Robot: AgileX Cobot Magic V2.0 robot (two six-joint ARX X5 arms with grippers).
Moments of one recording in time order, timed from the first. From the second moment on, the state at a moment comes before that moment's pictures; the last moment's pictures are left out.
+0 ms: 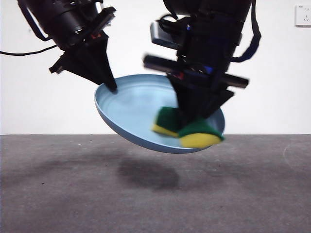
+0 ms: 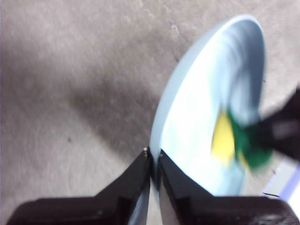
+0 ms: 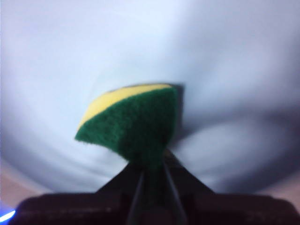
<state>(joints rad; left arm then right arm) -0.38 1.62 1.36 -0.77 0.47 0.05 0.75 1.62 1.16 -0.70 0.09 0.15</state>
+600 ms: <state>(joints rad) -0.37 1.62 1.36 -0.94 0.45 0.09 0.72 1.62 1.16 -0.40 0.11 0.15</state>
